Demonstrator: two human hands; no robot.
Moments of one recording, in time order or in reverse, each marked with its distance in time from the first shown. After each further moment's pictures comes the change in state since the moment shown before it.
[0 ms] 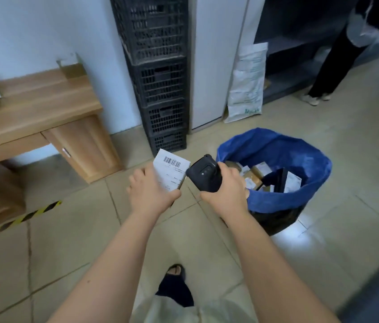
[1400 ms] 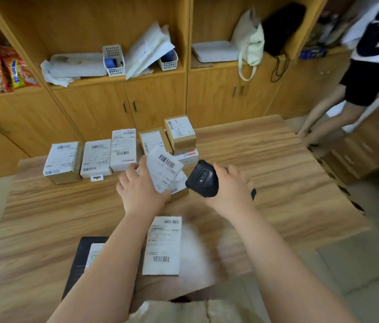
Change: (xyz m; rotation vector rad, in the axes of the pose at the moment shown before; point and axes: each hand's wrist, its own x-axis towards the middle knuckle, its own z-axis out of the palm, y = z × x) left_hand -0.841 -0.515 -0.226 0.030 0.744 -1.629; right_hand -0.835 -0.227 0.298 -0.452 -1.013 -1.681
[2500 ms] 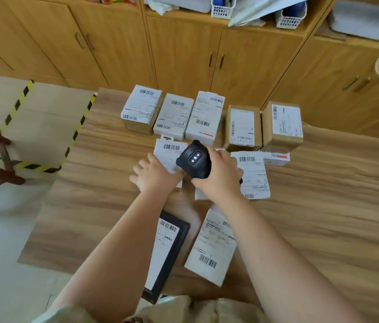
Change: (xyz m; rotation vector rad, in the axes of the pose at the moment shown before) left_hand 0.070 -0.151 0.034 0.050 -0.261 -0.680; right_hand 0.088 -0.161 0.133 0.039 -0.300 -0.287
